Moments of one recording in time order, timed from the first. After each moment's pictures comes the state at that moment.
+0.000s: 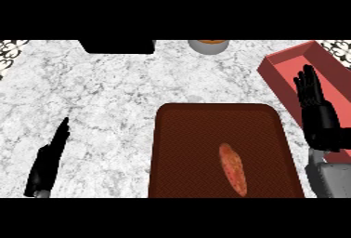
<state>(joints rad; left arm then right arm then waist) 0.06 0.39 -0.14 -1.39 0.04 0.26 0.04 -0.19 -0.29 -0.01 -1.48 -0.11 -0.18 -0.16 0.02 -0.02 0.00</state>
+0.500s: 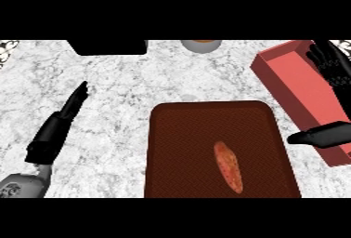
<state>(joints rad) -0.12 0.45 -0.19 -1.54 0.05 0.08 -0.07 -0.30 -0.57 -0.01 -1.63 -0.20 0.18 -0.09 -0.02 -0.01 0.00</state>
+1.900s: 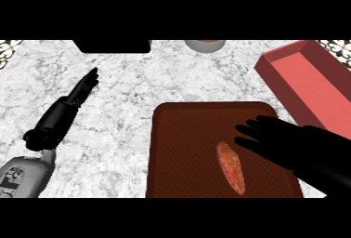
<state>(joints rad) -0.24 0.42 -0.16 -1.52 0.05 -0.05 -0.08 -0.30 -0.82 0.36 -2.12 0.35 0.65 0.12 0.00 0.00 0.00</state>
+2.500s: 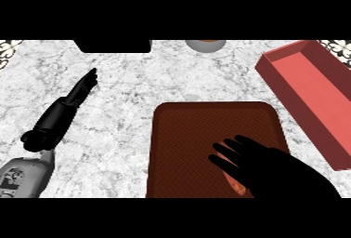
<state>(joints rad) -0.22 0.39 -0.11 -1.52 0.01 -0.10 -0.08 -0.30 -0.57 0.53 -2.19 0.47 0.81 0.47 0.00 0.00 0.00</state>
